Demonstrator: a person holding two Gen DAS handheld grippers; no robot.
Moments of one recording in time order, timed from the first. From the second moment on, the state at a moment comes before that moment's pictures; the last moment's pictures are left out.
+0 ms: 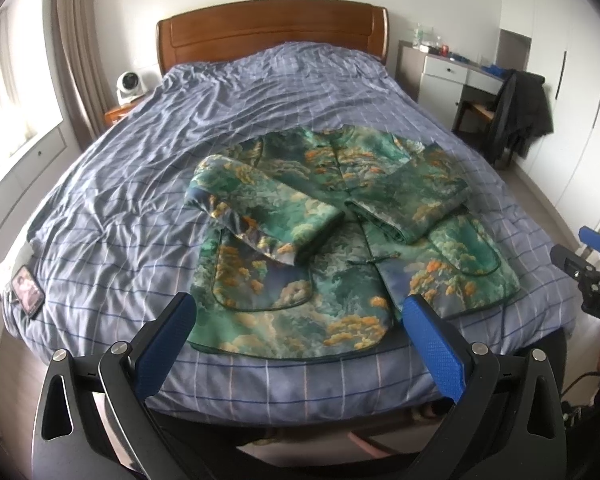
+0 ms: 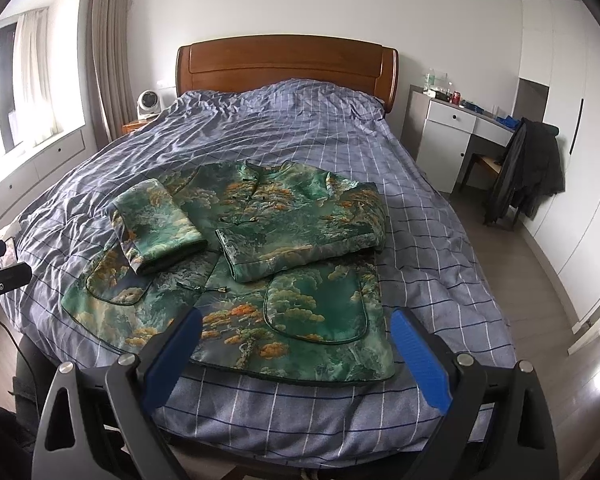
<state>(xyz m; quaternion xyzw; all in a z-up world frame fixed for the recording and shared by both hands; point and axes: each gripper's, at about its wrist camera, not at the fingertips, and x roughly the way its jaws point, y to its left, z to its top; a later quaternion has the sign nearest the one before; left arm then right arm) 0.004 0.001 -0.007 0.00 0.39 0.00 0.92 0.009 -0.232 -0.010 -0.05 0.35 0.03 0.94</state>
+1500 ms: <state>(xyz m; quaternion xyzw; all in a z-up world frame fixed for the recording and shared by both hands) 0.003 -0.002 -0.015 0.00 0.40 0.00 0.92 0.006 -0.229 -0.011 -0.05 0.35 0.05 0.93</state>
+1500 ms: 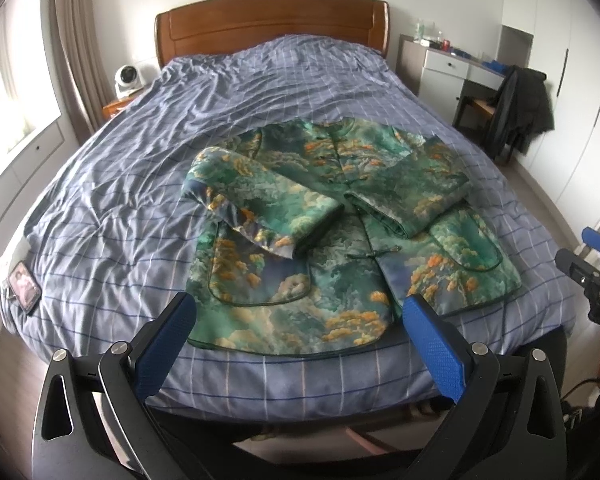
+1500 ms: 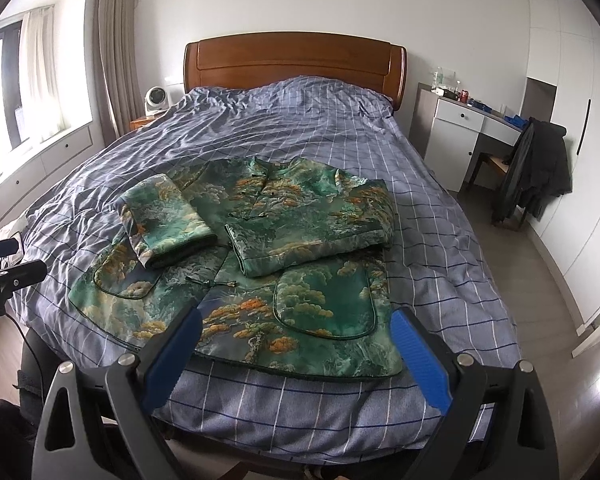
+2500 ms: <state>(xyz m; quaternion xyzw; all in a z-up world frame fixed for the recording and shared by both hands) 0.006 0.000 -0.015 -0.01 0.40 0.00 0.92 0.006 -0.231 -0.011 -0.04 0.36 0.05 0.93</state>
